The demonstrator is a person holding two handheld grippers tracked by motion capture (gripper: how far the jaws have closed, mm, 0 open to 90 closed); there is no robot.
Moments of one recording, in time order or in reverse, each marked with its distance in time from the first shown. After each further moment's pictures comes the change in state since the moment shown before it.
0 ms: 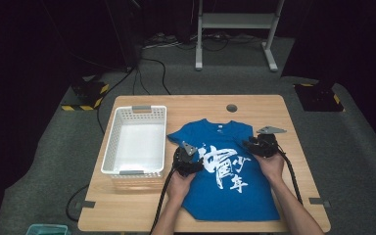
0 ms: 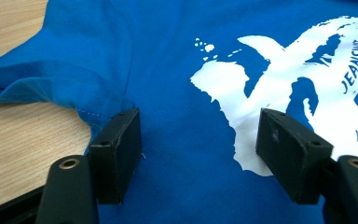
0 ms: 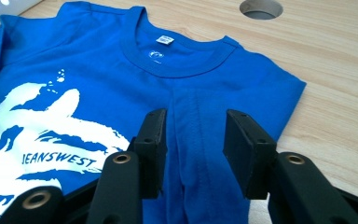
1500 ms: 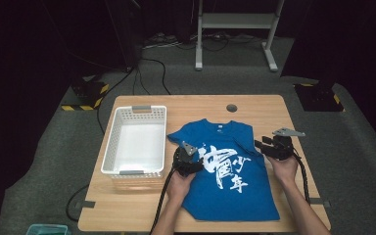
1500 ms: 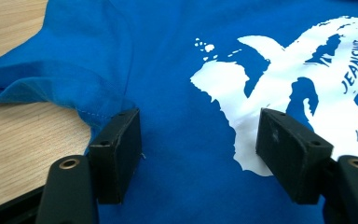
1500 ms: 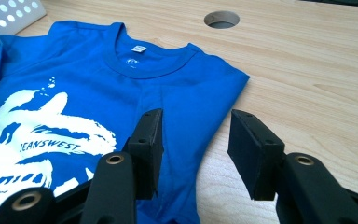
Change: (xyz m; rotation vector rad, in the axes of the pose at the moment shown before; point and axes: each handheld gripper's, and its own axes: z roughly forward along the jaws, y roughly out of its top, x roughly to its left) left arm 0.000 0.000 0.000 0.000 0.000 -0.001; right arm -0.023 -0.011 -0.038 -0.059 -0.030 0.047
